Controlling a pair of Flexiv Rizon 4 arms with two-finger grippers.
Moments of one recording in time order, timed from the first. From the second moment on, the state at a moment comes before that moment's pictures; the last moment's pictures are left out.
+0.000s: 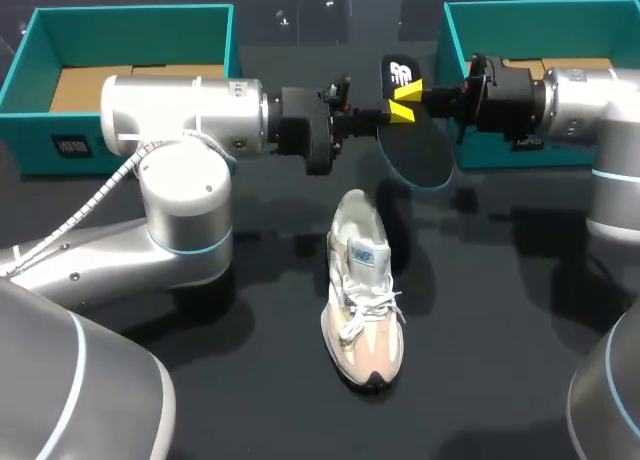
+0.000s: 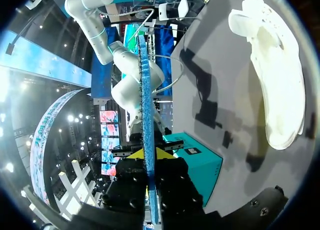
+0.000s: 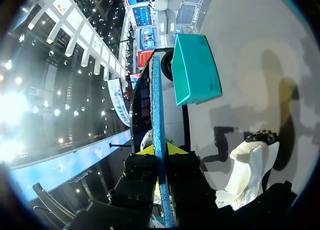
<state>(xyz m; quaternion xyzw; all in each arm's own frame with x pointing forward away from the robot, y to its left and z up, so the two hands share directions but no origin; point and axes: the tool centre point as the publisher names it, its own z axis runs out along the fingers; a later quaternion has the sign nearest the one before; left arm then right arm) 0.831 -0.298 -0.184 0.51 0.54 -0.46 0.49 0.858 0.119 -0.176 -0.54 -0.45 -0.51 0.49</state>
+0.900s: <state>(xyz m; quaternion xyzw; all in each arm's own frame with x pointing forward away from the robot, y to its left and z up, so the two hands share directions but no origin) 0.795 -0.219 -0.169 0.37 0.66 -0.53 0.37 0.813 0.061 -0.181 -0.51 -0.46 -0.54 0.48</state>
